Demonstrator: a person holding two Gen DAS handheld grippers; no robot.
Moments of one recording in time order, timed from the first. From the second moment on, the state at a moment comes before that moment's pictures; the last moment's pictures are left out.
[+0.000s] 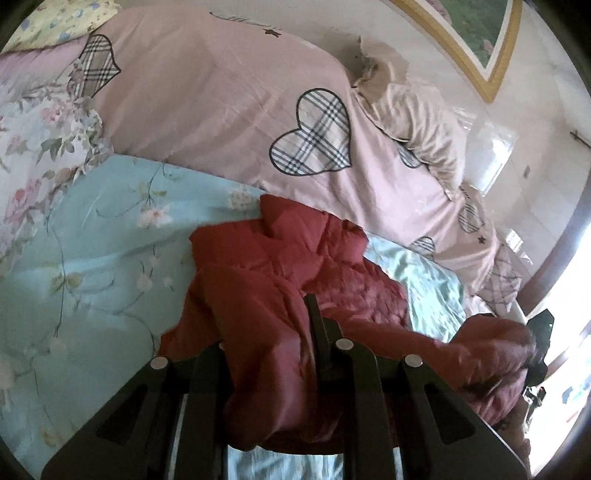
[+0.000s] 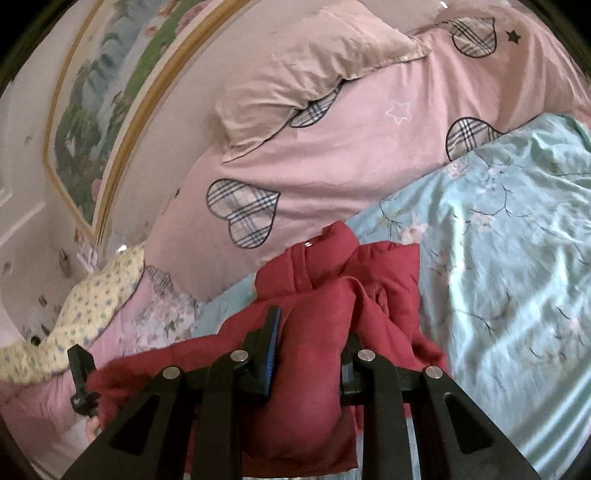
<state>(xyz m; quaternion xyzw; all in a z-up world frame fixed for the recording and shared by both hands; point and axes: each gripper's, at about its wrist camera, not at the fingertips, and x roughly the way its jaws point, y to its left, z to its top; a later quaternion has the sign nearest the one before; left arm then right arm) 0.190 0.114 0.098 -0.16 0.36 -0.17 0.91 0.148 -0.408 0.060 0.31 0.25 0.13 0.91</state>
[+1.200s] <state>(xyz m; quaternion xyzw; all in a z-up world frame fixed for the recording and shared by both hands) 0.425 0.072 -0.016 -0.15 0.45 -0.07 0.88 0.364 -0.428 -0.034 0.33 0.32 -0.04 0.89</state>
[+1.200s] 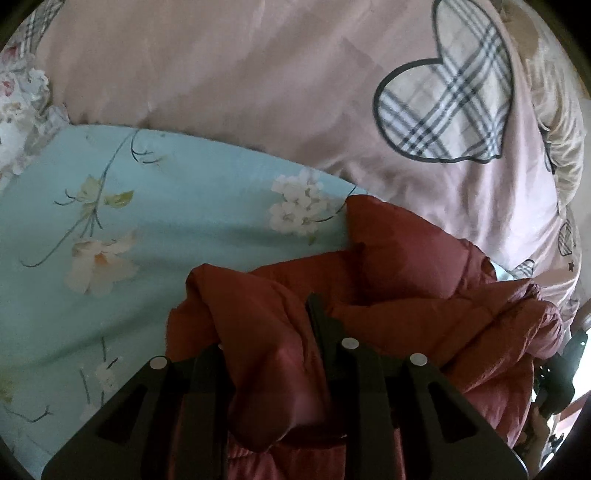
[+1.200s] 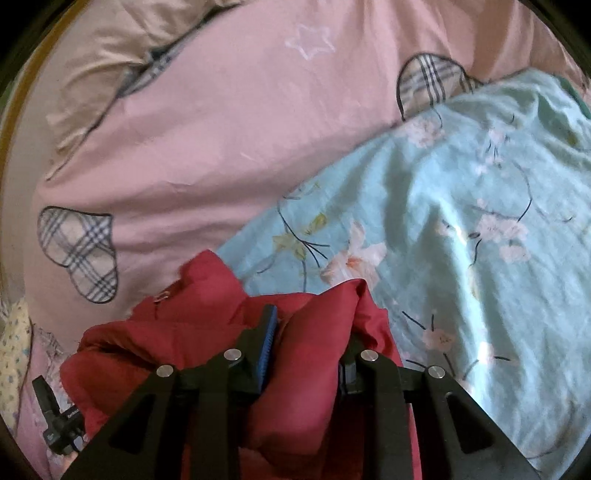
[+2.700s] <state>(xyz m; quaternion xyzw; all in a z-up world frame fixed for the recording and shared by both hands) 0.354 0.005 0.000 0.01 0.43 -0.06 0.90 0.342 -0.334 -0.003 0.06 0.39 0.03 0.92</state>
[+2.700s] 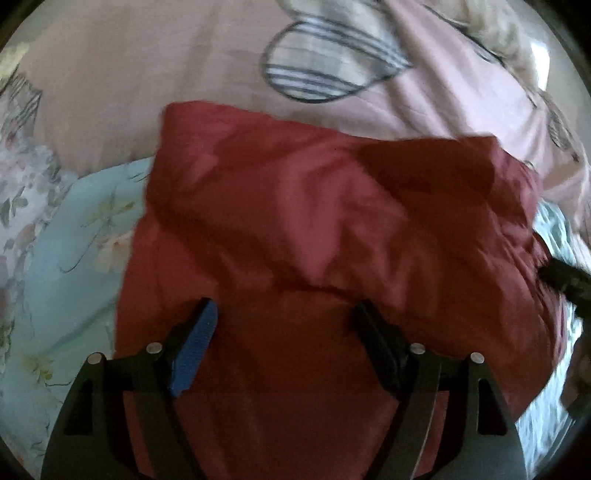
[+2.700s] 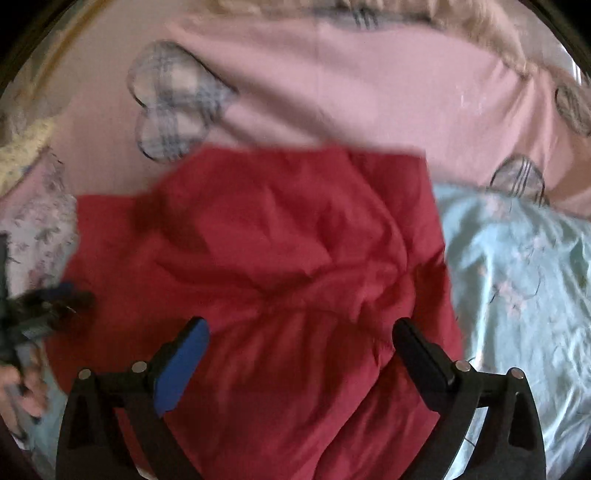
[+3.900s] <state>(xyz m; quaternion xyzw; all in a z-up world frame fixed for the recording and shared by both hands) 0.347 0.099 -0.008 -0.13 0.43 -0.05 0.89 0.309 -0.391 -0.012 0.16 0.38 0.01 0.91</state>
